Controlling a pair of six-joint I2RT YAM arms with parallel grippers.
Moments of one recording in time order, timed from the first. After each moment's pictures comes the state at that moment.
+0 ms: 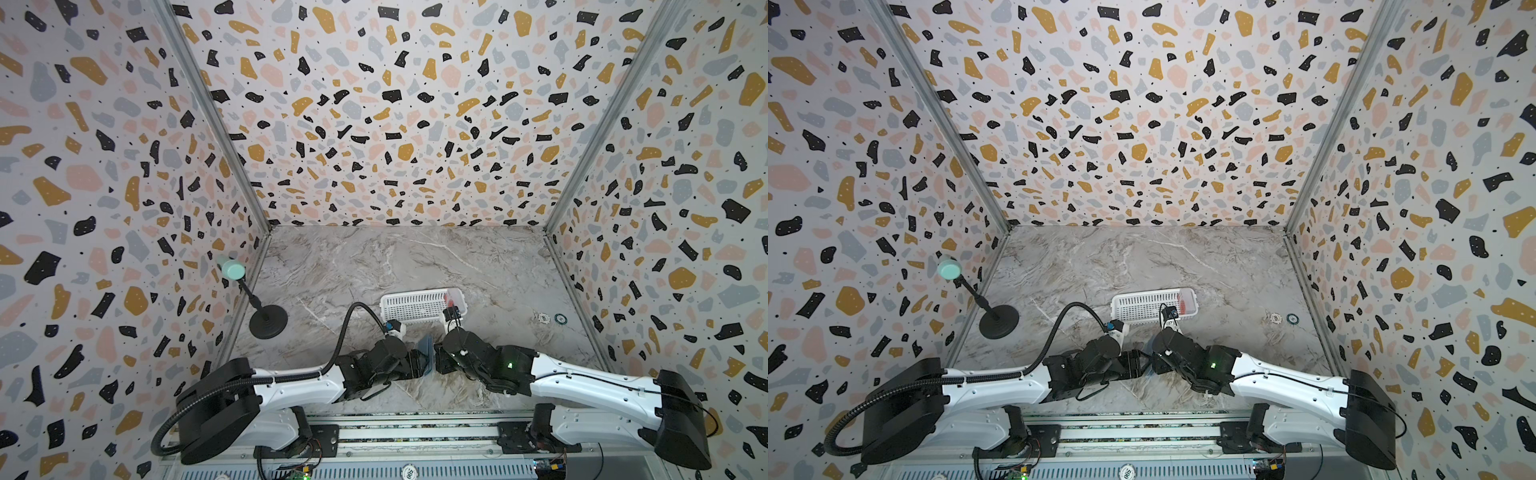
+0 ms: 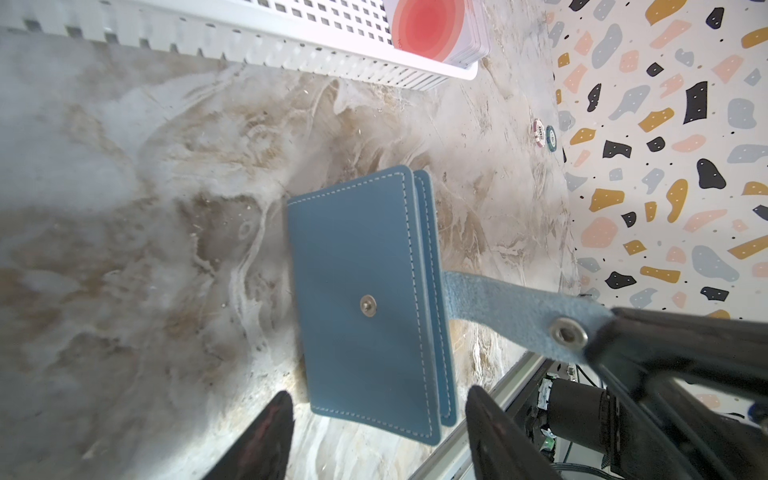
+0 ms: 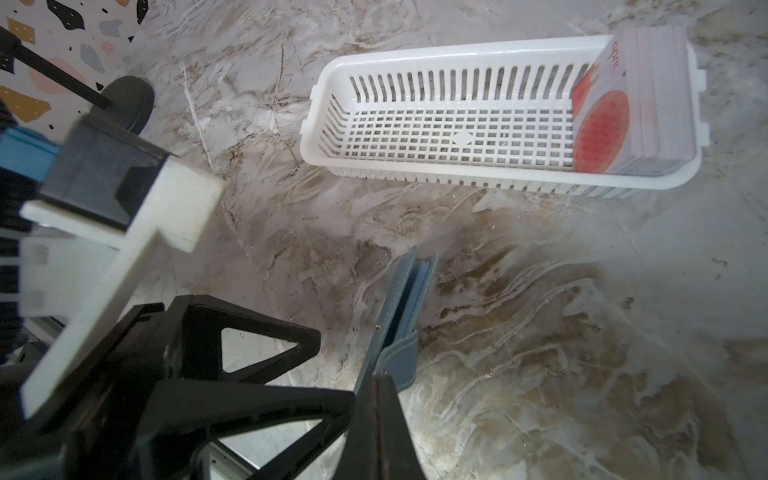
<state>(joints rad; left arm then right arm) -1.07 1.29 0.50 0.12 -0.01 -1.04 1.14 1.11 0.72 -0.42 0.31 0.74</state>
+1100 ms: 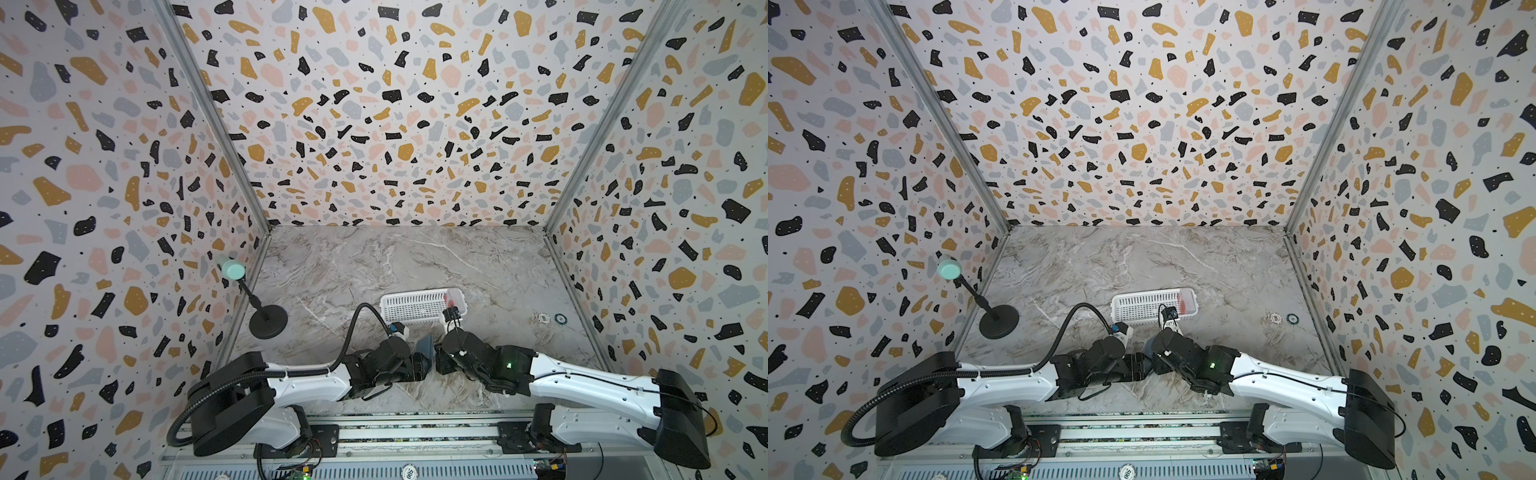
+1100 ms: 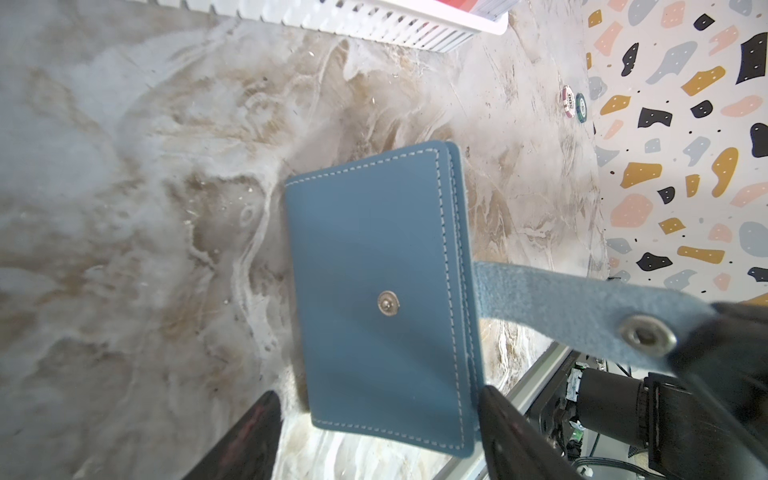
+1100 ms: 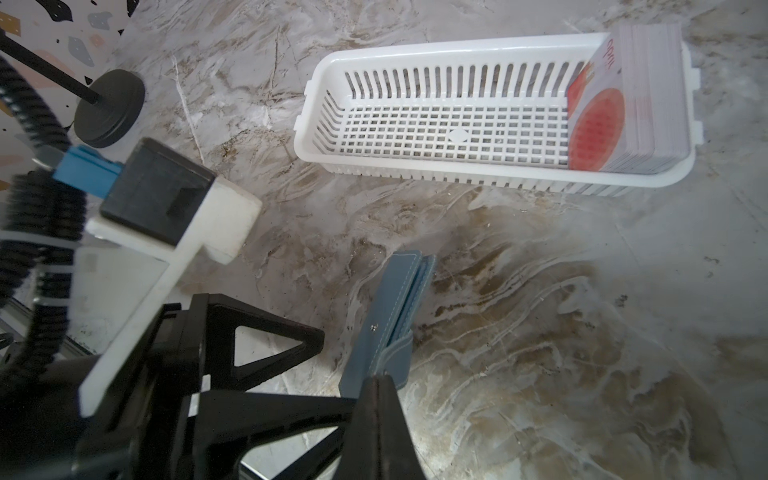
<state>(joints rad) -1.07 1.36 0.51 0.12 0.02 -1.00 1.14 1.12 0.72 -0.43 0.32 0.73</state>
